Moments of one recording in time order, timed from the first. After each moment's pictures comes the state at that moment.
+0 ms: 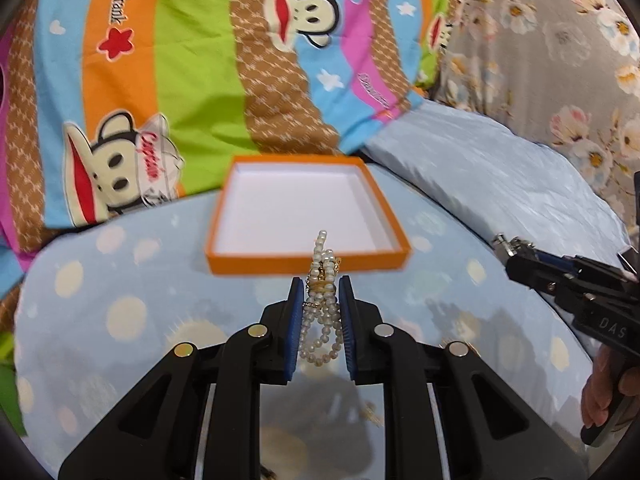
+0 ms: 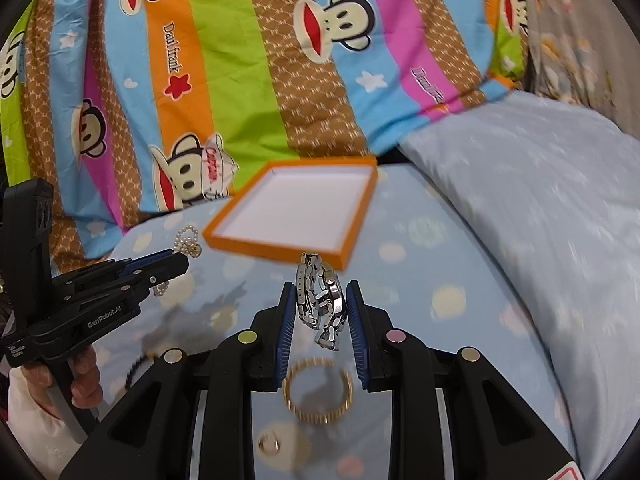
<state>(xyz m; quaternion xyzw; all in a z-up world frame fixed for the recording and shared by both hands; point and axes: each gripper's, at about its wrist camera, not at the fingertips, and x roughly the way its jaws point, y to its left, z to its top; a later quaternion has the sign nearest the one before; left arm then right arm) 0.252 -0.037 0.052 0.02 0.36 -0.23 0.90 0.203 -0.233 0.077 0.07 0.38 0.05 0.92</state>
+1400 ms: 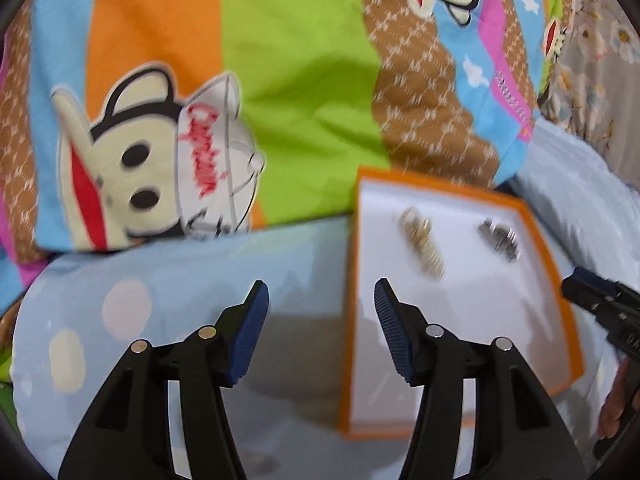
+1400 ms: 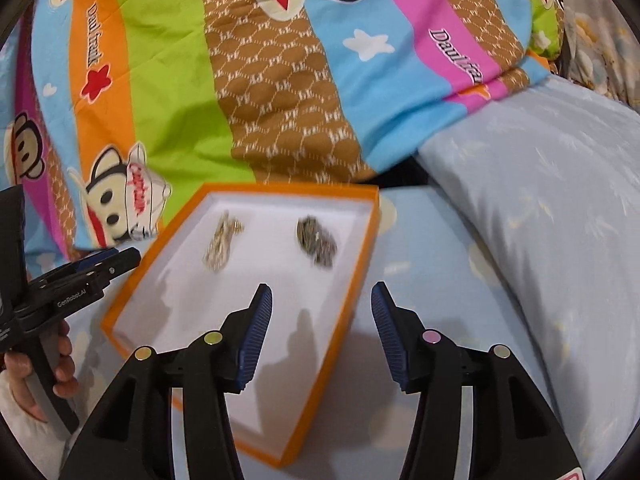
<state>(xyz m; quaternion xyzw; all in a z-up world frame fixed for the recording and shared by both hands) 0.415 0.004 -0.012 0.00 0.43 -0.11 0.90 0.365 -0.251 -0.003 0.07 0.44 0.03 0.90</state>
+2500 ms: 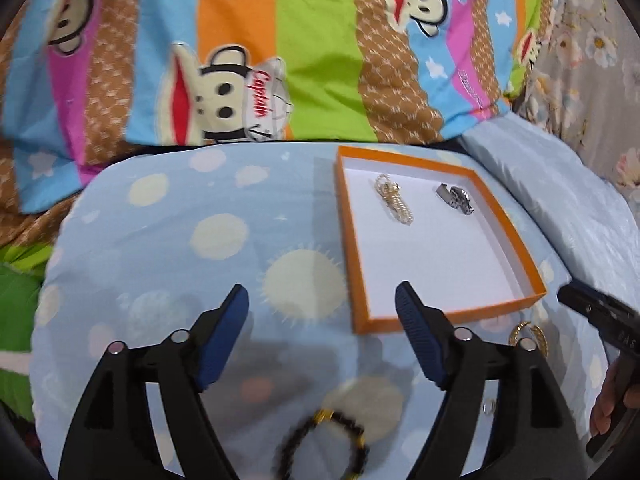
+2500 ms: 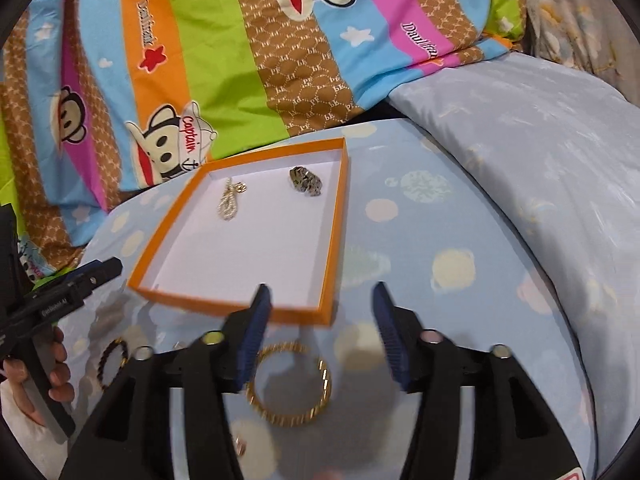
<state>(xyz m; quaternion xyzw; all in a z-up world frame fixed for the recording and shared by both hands) 0.222 0.047 0.020 -0.04 0.41 -0.10 0.91 0.175 -0.249 0.021 0.11 0.43 0.03 0.90</state>
